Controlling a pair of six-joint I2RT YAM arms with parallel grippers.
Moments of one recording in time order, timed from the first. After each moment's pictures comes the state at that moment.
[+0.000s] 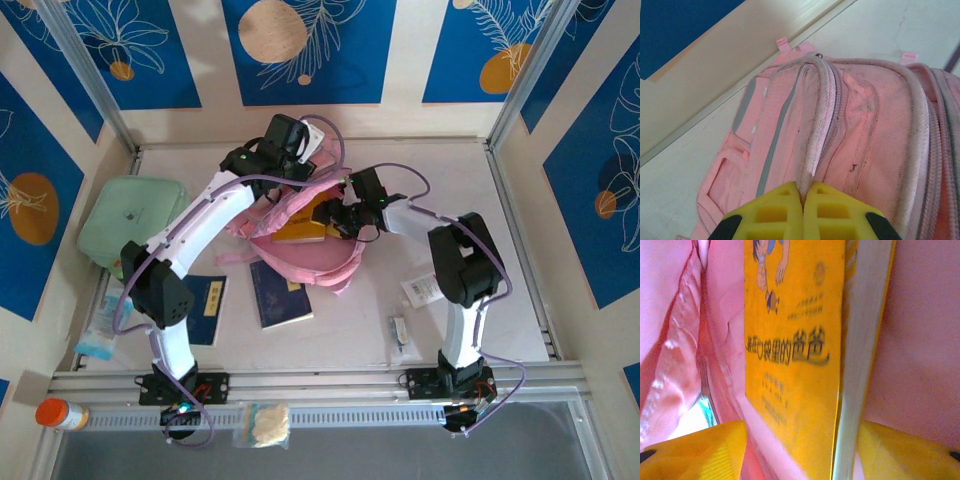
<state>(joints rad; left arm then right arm) -0.62 1.84 1.91 -0.80 -0.22 0.16 0.45 1.88 1.24 -0.26 -0.57 0.80</state>
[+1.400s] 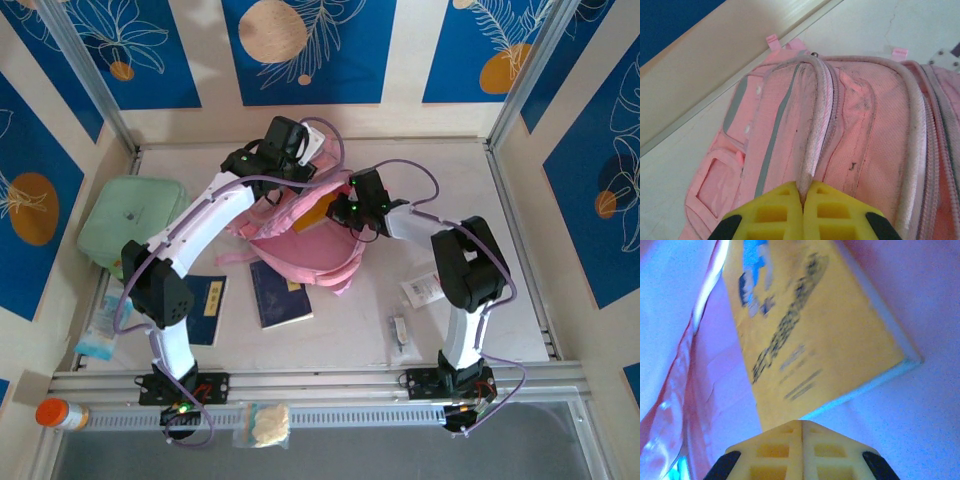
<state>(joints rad) -0.62 1.84 1.88 -0.78 -0.19 0.15 0.46 1.85 1.18 -0.09 -0.33 0.82</state>
